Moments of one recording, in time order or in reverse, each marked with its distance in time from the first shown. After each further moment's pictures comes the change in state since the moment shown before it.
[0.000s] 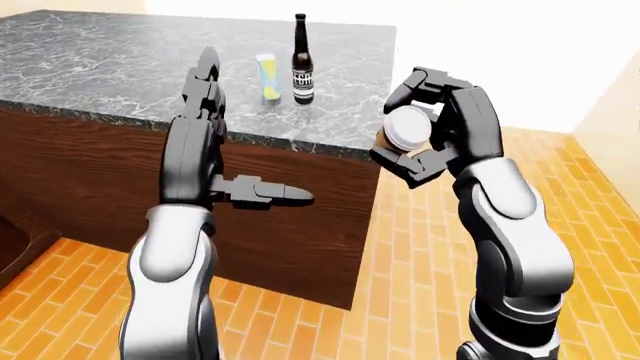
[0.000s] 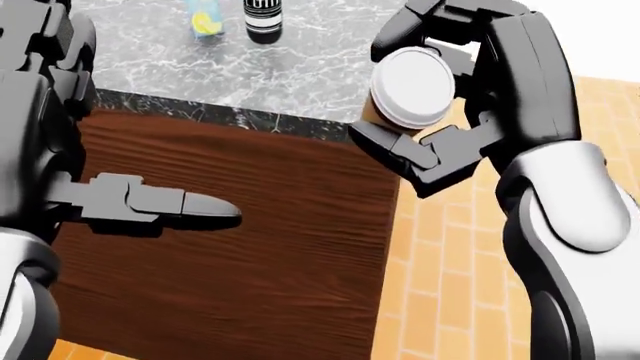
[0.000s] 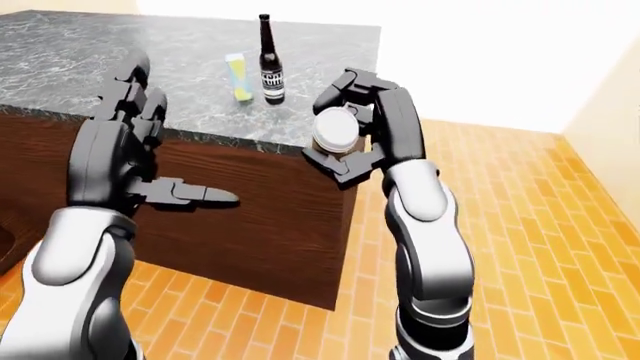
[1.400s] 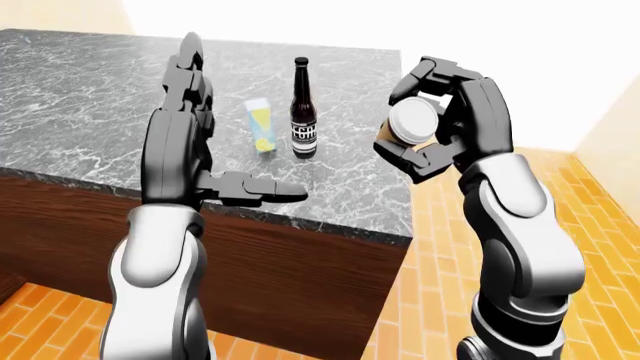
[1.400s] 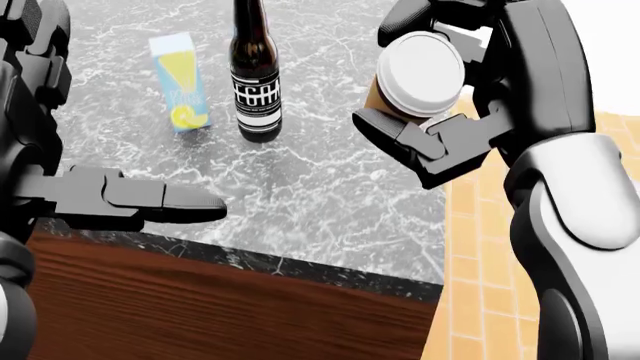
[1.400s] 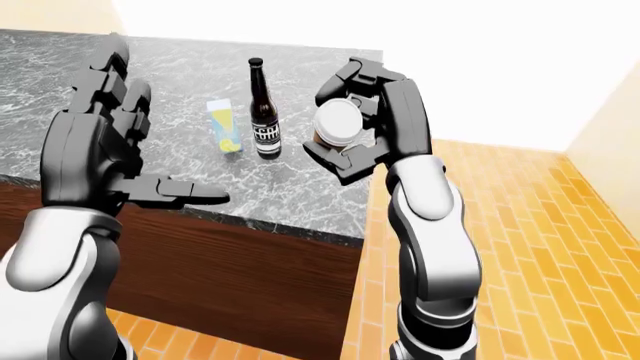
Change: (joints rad) left arm -0.025 0.035 0.024 -0.050 -0.032 0.039 0.019; right arm -0.024 -0.007 -0.011 -0.028 0.010 0.021 -0.017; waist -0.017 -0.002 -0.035
